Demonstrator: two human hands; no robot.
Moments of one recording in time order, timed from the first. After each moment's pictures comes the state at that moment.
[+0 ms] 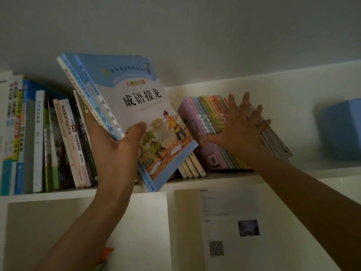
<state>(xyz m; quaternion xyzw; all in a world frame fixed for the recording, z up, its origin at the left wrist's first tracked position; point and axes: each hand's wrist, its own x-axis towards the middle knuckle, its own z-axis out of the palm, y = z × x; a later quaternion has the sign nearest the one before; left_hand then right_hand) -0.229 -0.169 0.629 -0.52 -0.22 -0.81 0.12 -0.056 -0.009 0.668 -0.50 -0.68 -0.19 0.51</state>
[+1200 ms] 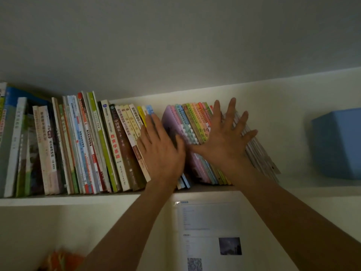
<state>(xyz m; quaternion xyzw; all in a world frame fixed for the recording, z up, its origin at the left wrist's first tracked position) -0.149 -0.030 0.644 -0.45 -0.59 -0.55 0.39 -0.025 -0.004 0.669 -0.46 -0.71 -0.17 0.50</state>
